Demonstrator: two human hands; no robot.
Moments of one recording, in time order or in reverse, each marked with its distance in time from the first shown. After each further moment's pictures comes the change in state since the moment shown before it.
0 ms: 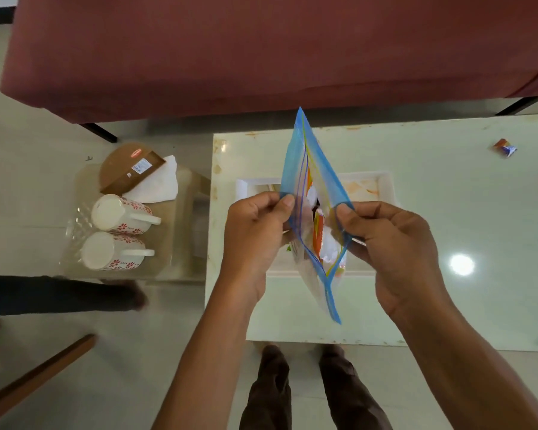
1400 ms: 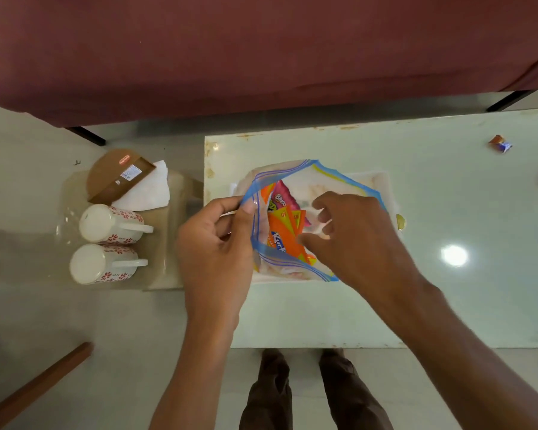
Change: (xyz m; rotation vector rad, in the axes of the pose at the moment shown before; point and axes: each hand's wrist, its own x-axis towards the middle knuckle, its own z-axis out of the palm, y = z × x) left_hand -0.007 0.000 -0.028 0.200 0.199 0.333; right_hand 0.017 -0.013 0.027 -1.165 -0.182 -0.394
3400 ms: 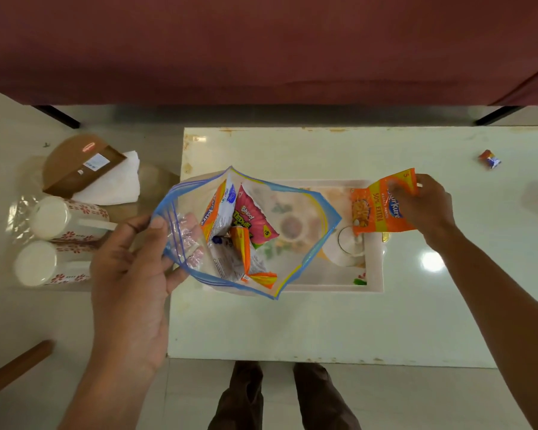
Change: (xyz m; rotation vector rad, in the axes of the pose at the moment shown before) left_hand 0.011 -0.024 -0.020 -0.357 0.140 -0.268; right_hand 0.131 0.219 0.012 0.317 0.297 0.403
